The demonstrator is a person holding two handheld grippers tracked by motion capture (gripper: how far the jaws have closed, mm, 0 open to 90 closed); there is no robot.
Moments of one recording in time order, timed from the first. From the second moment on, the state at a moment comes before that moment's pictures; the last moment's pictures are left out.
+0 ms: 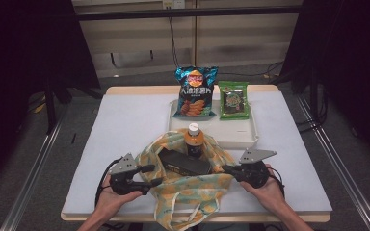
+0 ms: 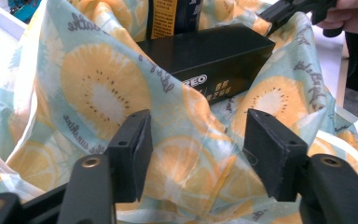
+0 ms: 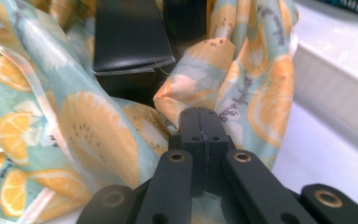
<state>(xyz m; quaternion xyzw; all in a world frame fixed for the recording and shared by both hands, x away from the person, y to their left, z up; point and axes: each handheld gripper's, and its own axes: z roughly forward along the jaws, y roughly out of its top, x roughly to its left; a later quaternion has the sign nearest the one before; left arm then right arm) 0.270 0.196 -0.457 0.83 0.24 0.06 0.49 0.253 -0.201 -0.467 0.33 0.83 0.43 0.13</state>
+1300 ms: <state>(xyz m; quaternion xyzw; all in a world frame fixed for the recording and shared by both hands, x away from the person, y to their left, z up) 0.272 0.199 -0.458 0.83 0.25 0.05 0.49 0.245 -0.186 -0.439 0.29 0.81 0.50 0.12</state>
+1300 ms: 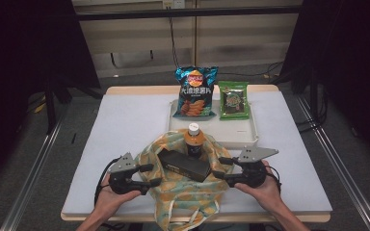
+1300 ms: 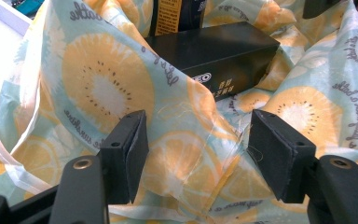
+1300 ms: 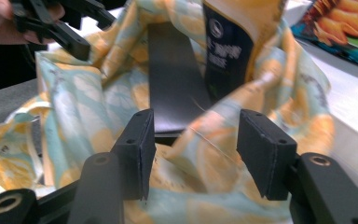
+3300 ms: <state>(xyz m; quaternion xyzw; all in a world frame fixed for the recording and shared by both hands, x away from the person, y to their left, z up) 0.278 0.204 -0.444 0.81 0.25 0.06 0.53 0.281 -0.115 -0.477 0.26 0.86 0.43 0.10</state>
